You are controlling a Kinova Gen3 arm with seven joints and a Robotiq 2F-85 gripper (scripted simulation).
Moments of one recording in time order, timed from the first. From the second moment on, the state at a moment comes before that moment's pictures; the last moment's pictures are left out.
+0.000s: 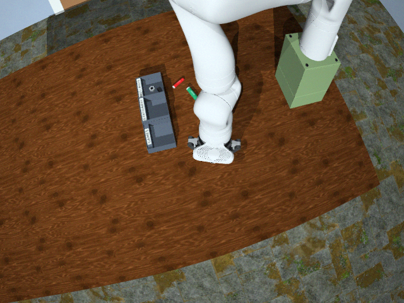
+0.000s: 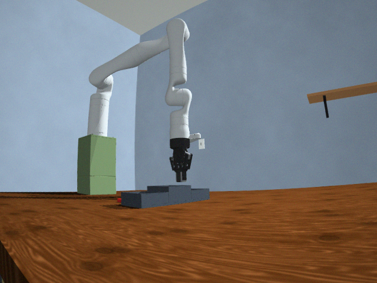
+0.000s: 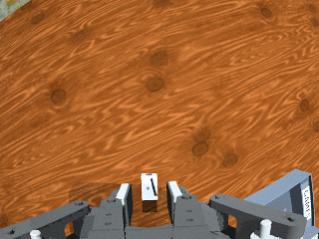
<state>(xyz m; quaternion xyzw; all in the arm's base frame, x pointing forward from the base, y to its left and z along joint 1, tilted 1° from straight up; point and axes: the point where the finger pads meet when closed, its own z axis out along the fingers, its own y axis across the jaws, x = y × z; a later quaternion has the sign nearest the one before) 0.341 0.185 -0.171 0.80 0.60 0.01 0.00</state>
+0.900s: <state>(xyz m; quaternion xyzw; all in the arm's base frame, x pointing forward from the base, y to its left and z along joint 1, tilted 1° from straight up) 0.338 0.174 -0.209 0.81 0.59 0.00 0.00</state>
